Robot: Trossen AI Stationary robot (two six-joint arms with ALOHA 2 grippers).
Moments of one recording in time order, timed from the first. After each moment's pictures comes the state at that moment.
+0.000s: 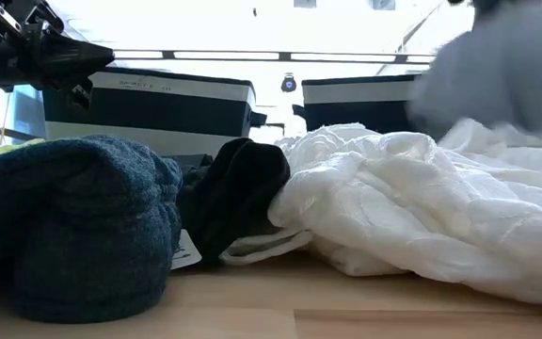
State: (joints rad) left arm -0.11 0.02 0.01 0.11 -0.14 -0.21; right arm 0.19 1.02 1.26 -1.21 0.11 1.15
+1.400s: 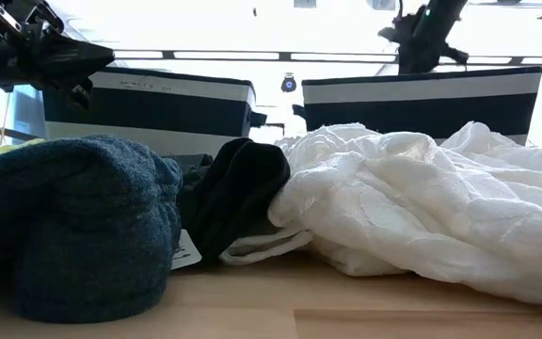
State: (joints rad) left arm -0.11 0.02 0.01 0.11 -0.14 -0.21; right arm -0.57 1.19 1.26 -1.00 0.36 0.51
